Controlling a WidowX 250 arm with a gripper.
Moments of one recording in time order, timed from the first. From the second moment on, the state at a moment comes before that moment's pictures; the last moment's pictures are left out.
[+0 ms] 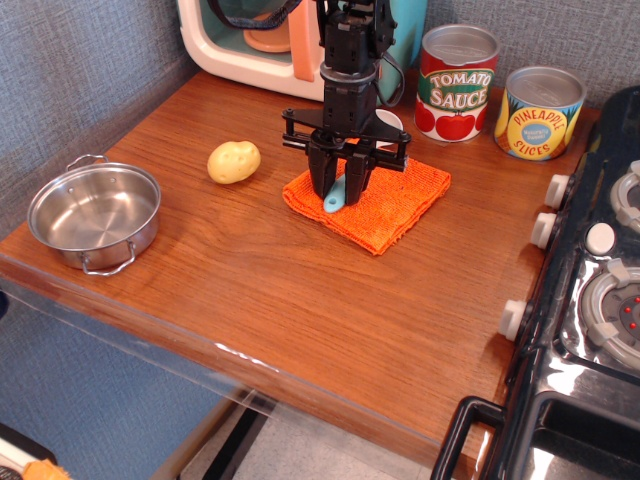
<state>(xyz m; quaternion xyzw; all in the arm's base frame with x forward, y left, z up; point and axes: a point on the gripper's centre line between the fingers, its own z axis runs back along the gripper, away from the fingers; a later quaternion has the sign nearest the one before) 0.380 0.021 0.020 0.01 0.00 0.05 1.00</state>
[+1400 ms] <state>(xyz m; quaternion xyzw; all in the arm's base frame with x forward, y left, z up) 0.368 0.171 0.050 0.05 0.00 0.09 0.99</state>
